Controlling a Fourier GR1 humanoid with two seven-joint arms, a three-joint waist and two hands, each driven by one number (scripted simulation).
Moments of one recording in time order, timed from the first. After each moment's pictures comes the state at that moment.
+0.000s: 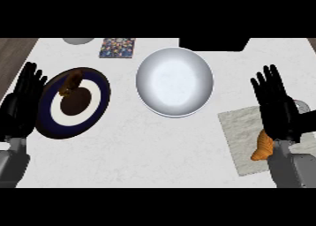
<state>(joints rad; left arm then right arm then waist) -0.21 0.46 -0.04 -1.38 0.40 0.21 -0.09 -0.21 -0.19 -0.01 -1.51 -0.44 -0.19 0.04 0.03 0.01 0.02</state>
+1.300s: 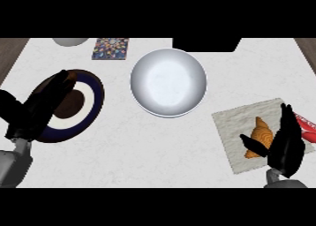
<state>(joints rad) -0.22 0.52 -0.17 -1.45 0.39 0.06 0.17 -0.03 -0.25 0.14 -1.34 0.89 -0.79 0.46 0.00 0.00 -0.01</state>
